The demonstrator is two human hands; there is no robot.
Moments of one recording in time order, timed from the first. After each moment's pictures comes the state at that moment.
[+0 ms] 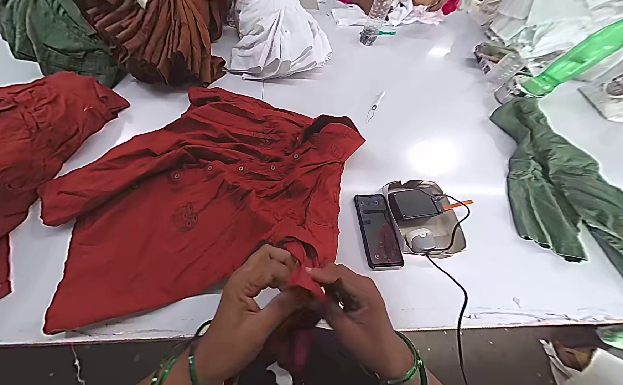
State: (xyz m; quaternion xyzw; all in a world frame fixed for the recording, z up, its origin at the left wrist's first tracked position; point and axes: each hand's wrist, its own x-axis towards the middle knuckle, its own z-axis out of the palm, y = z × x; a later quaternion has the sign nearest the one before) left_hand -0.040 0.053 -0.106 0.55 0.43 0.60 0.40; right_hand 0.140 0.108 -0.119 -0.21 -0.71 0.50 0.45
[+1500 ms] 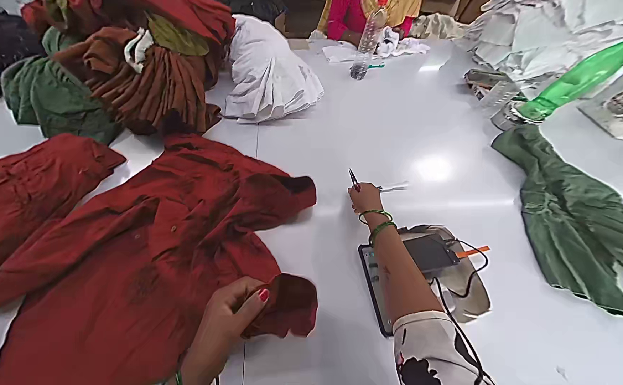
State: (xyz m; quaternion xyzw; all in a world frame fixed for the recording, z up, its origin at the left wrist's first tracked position) left_hand -0.084 0.123 -0.121 0.42 0.62 0.53 0.40; right_hand 0.132 0.425 -0.177 -0.70 -0.62 0.33 0.12
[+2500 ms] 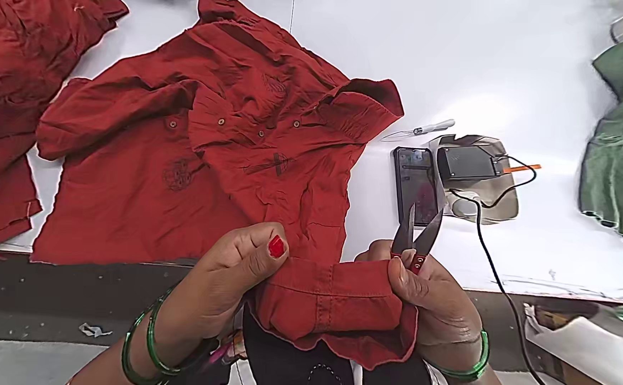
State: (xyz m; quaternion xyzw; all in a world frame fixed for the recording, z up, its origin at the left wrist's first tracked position) left_hand -0.081 0.013 -0.089 0.34 0.31 0.57 0.68; right_hand 0.150 0.092 -0.098 -0.10 -0.35 0.88 0.31
